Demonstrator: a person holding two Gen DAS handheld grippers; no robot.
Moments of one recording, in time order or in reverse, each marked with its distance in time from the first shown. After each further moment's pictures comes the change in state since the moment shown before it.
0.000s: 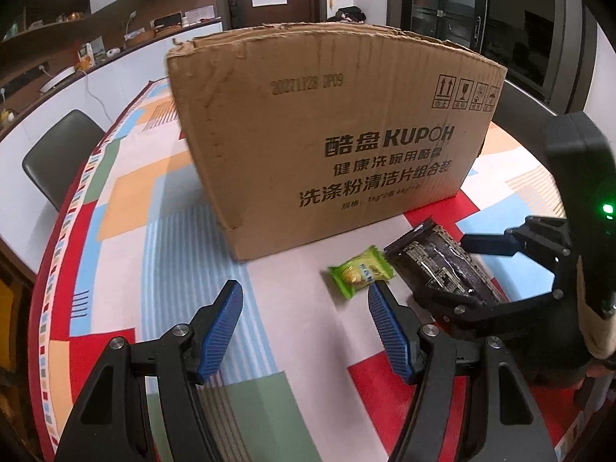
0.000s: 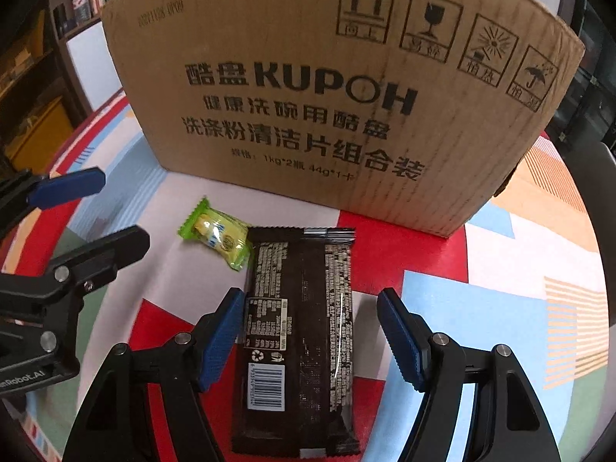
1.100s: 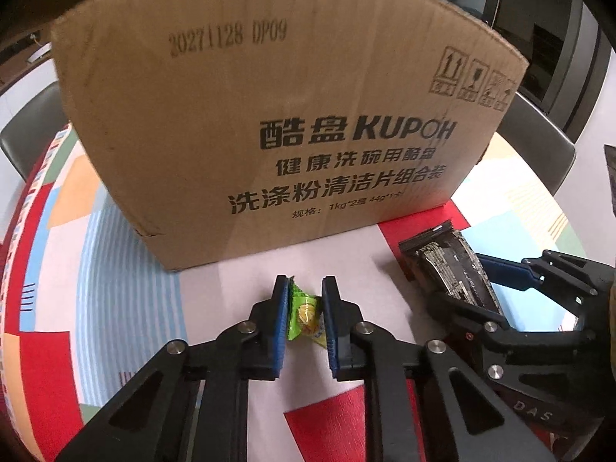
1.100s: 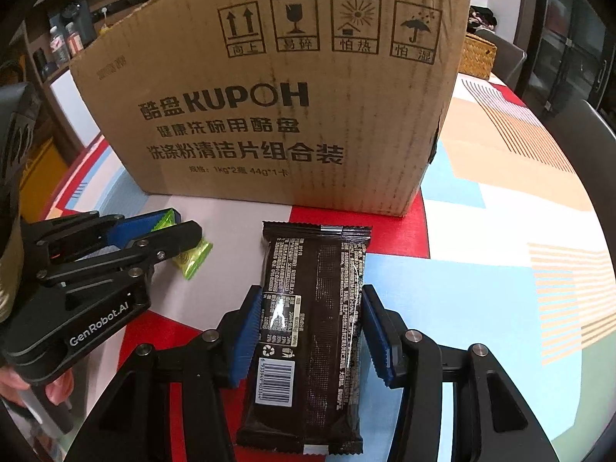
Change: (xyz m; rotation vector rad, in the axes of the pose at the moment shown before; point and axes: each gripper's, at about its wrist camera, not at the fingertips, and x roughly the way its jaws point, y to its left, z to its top) left arm 0.034 -0.024 0.012 -0.080 0.058 -0.075; right arm -0.007 -0.027 -0.010 0.140 -0.043 0.035
